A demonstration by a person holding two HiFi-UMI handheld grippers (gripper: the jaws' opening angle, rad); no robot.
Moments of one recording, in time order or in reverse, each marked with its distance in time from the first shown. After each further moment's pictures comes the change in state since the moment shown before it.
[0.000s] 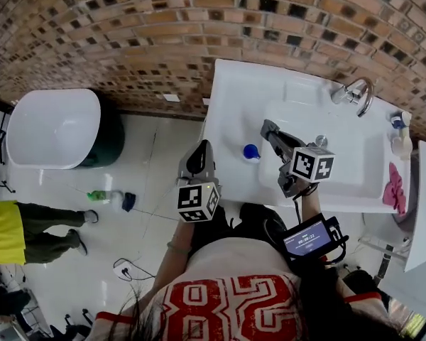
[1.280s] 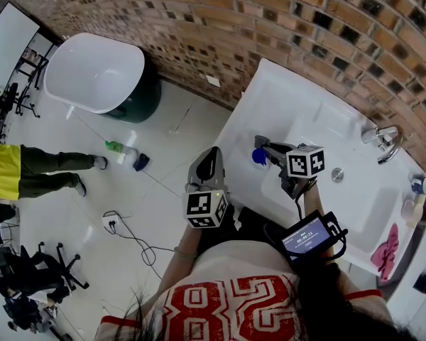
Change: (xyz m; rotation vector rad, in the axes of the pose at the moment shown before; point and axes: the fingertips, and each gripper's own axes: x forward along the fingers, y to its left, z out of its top) left arm -0.041 -0.014 -0.014 -0.016 -0.021 0.354; right arm 0.067 0.016 -0.073 -0.186 0.448 0.454
